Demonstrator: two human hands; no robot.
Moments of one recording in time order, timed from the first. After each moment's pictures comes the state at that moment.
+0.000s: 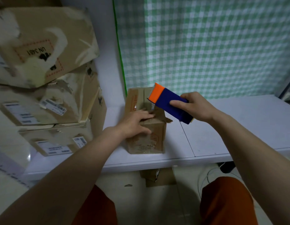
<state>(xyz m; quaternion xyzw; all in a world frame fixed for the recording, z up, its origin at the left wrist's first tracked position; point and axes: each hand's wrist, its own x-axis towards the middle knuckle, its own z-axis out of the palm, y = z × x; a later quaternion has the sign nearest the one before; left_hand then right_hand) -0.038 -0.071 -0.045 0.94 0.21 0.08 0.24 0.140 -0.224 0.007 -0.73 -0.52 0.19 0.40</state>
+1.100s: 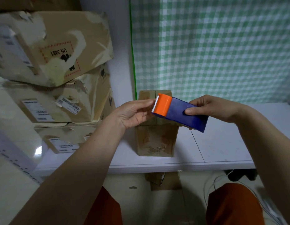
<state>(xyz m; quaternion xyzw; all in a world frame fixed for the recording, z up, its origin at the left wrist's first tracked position) -0.059 -0.061 0.002 0.45 0.23 0.19 0.84 0.140 -0.230 0.037 -0.66 -0.57 0.37 0.31</state>
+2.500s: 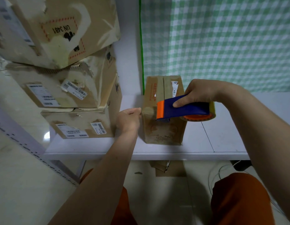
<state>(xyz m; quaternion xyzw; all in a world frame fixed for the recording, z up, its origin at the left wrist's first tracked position) -0.076 -0.071 -0.080 0.52 0.56 0.44 0.48 0.090 -0.178 0.054 -0.78 -0.55 0.26 0.11</state>
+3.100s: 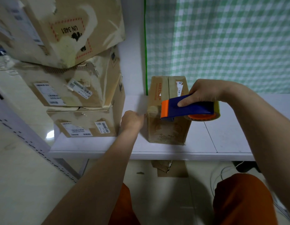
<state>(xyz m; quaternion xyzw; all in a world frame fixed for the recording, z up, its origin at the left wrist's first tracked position) -0.085 -0.047 -0.093 0.68 0.59 0.22 0.39 0.089 -0.177 0.055 -0.79 -0.55 0.27 0.10</state>
